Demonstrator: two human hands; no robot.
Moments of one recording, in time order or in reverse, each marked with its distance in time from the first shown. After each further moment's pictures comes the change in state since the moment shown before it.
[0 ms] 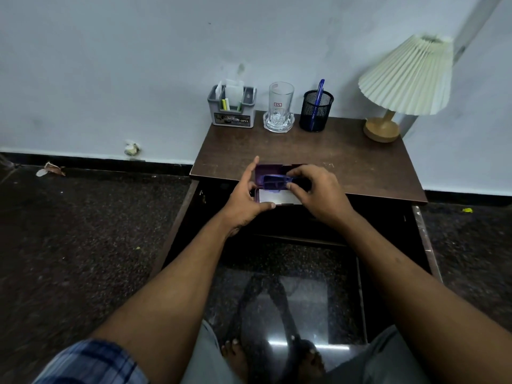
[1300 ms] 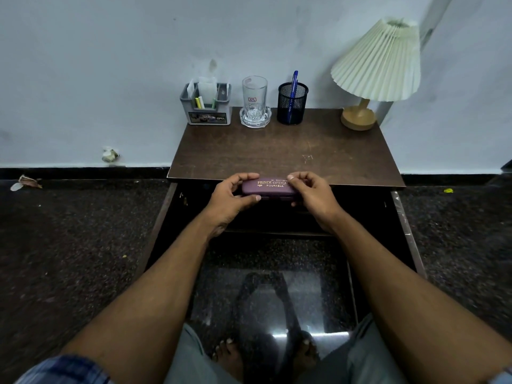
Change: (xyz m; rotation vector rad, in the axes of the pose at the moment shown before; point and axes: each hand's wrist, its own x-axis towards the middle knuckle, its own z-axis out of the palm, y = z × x) left_hand 0.011 -0.012 0.009 -0.009 -0.010 0.003; right_hand -0.017 0.040 0.020 0.879 0.095 0.609
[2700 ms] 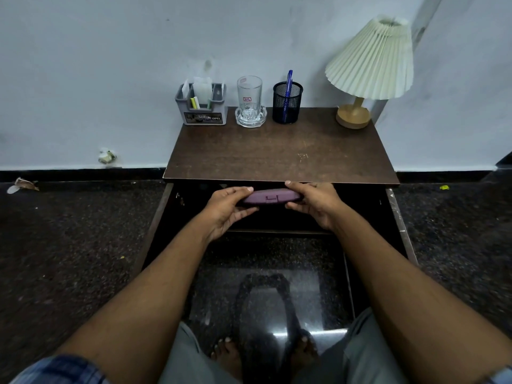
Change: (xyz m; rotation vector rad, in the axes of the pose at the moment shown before) left_hand -0.001 0.001 0.014 -0.424 0.129 -0.385; right_hand -0.002 -0.007 -0.013 0.230 0.039 0.348
